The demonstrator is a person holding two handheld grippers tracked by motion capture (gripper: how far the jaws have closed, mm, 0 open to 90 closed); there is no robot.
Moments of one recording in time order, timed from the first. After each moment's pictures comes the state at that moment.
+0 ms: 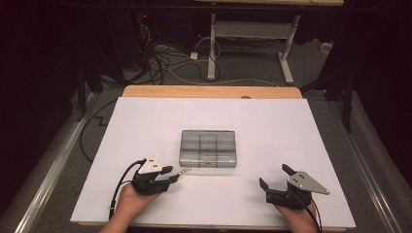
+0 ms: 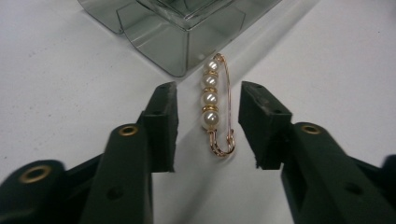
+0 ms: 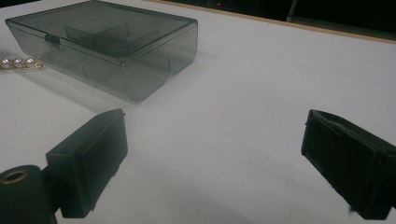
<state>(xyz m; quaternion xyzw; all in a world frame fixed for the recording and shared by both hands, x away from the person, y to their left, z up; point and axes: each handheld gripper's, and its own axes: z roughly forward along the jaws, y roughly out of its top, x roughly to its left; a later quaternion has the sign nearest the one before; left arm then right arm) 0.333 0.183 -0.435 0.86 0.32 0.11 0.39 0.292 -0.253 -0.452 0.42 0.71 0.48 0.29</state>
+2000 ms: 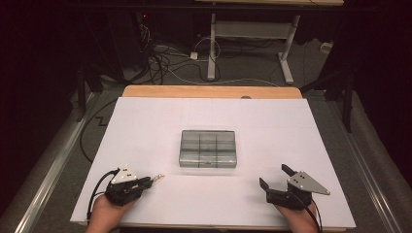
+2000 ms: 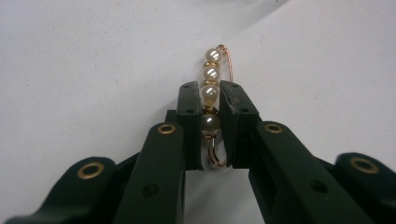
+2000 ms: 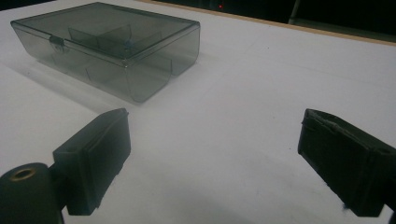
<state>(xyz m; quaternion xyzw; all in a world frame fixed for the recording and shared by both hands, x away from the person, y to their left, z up) 0.304 0.248 -0.439 0.85 0.37 0.13 0.35 0.291 -0.254 -0.452 0.41 0.71 0.49 0.29</state>
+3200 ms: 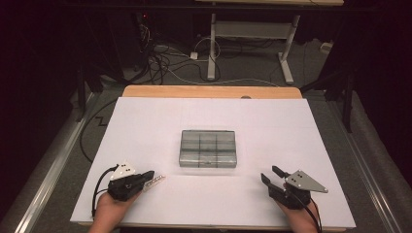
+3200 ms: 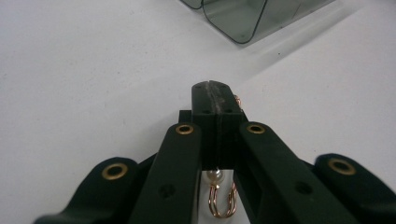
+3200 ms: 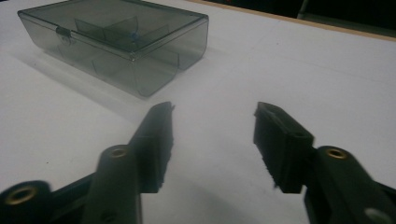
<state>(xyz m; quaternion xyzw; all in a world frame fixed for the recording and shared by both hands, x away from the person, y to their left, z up) 0.311 0.241 -0.436 0.81 0.39 0.14 0.41 0.294 -0.252 -0.451 0.40 0.73 0.48 0.28</state>
